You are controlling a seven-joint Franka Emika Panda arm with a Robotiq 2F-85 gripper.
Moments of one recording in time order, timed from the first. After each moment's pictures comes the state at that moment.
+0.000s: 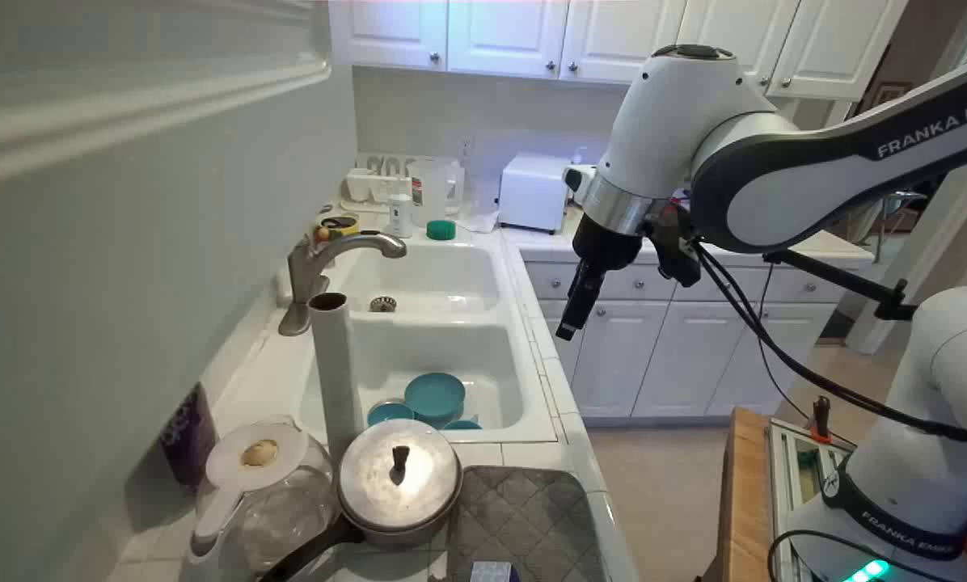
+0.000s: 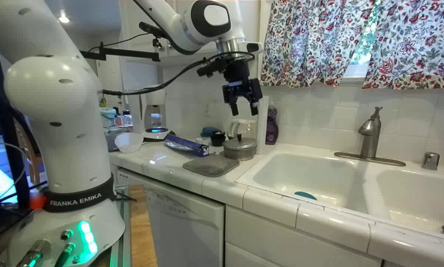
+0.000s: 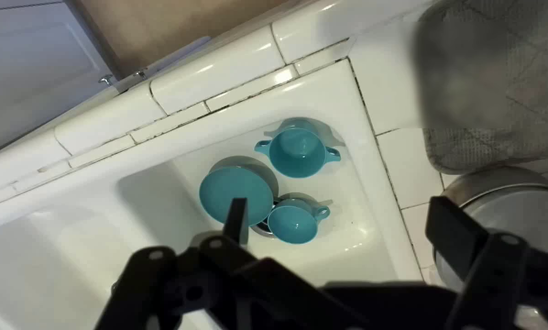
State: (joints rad) arm 0.00 -0.45 0.14 -2.62 -0.11 2.38 0.05
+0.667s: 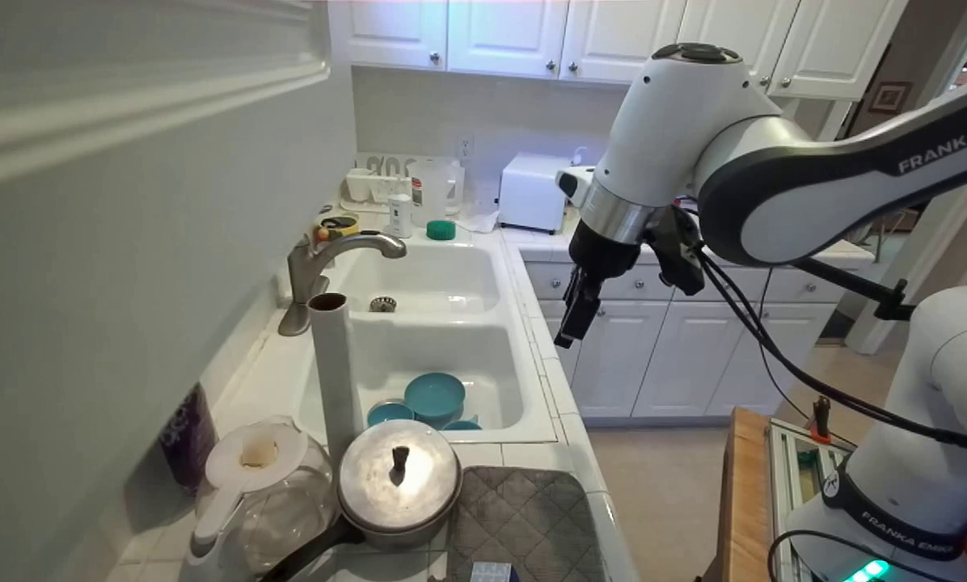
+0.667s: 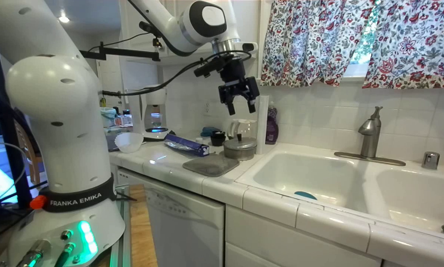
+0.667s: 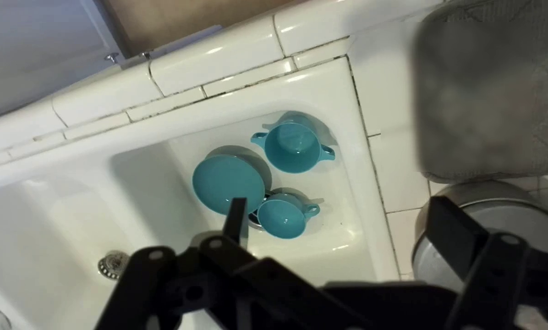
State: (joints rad) arm 0.03 -0.45 0.19 -2.61 -0.17 2.38 0.05
